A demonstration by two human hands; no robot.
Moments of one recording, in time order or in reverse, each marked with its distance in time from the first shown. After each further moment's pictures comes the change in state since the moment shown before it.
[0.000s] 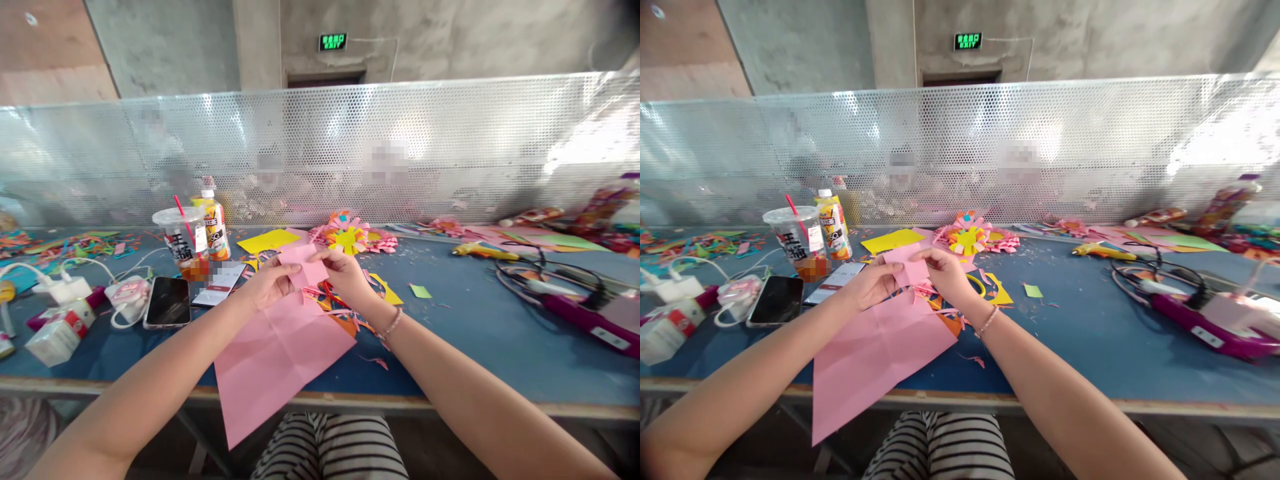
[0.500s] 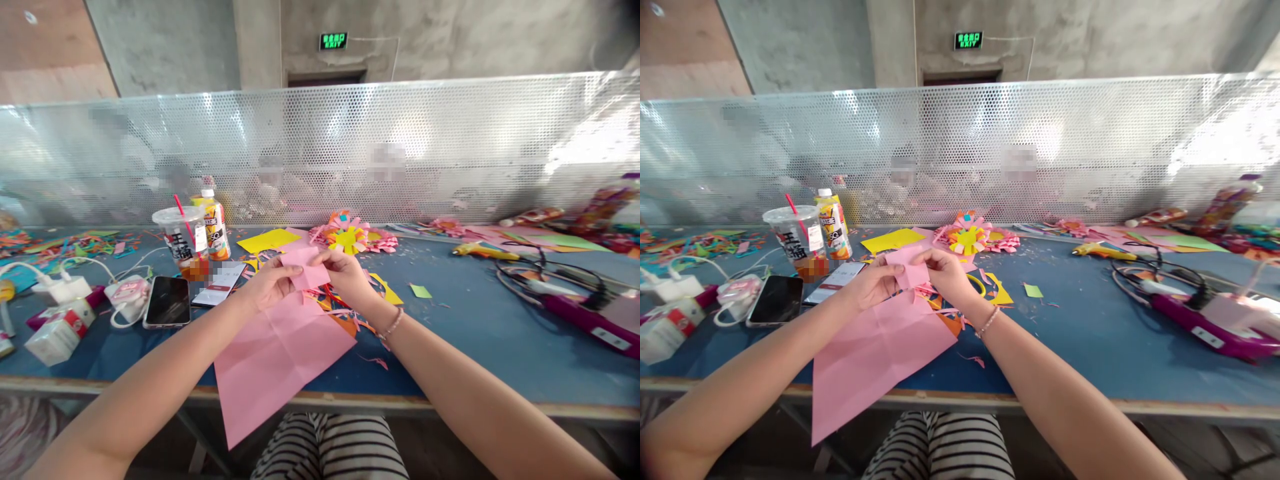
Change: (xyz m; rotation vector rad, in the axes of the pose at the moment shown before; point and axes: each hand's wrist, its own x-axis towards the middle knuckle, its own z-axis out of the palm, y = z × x) left_hand -0.002 0.000 0.004 0.039 0.023 -0.015; right_hand -0.001 0.000 -0.002 0.016 -0.026 0.015
